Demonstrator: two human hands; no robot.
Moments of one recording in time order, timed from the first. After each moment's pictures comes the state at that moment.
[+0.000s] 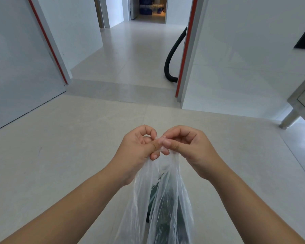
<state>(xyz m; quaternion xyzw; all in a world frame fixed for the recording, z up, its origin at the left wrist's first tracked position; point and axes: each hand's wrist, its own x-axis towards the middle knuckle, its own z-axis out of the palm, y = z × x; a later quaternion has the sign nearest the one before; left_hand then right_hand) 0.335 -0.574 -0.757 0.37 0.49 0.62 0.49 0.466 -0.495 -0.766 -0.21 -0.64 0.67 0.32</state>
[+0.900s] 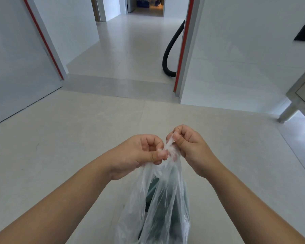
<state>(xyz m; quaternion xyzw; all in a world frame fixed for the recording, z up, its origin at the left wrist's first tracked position) 0.319 -0.573 -0.770 0.46 0.47 0.43 0.62 0.471 -0.486 -0.796 -0.28 -0.62 0.67 0.32</state>
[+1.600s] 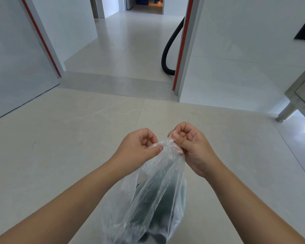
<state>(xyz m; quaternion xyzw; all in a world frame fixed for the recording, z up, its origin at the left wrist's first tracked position) 0.329 -0.562 -0.792 0.47 0.65 0.47 0.38 0.474 -0.480 -0.802 -0.25 -0.54 0.73 0.34</state>
